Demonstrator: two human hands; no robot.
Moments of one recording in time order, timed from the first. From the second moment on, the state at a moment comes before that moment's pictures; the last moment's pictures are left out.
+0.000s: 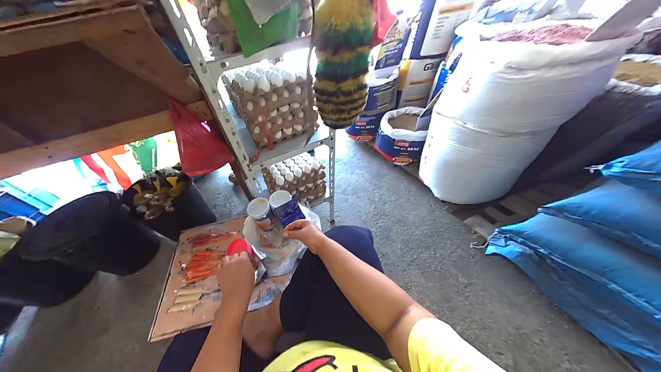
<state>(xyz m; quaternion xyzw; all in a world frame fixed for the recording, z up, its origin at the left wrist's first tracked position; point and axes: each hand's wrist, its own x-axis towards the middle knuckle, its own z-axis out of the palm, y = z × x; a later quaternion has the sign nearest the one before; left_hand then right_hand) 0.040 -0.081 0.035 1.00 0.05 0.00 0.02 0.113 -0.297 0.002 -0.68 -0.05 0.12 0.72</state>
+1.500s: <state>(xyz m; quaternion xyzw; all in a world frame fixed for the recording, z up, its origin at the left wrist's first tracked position) -0.005 -0.054 0.045 0.90 -0.19 0.31 0.23 0.085 -0.264 -0.006 -0.80 -0.20 0.03 0.57</state>
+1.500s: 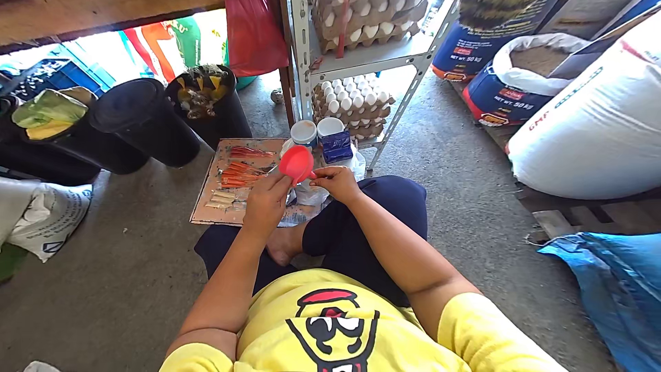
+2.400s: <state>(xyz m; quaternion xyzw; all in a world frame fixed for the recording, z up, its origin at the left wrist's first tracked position) 0.014 -0.016 -0.019 0.96 0.06 0.02 0.26 0.092 -0.254 -0.026 -0.76 -0.04 0.00 0.65</state>
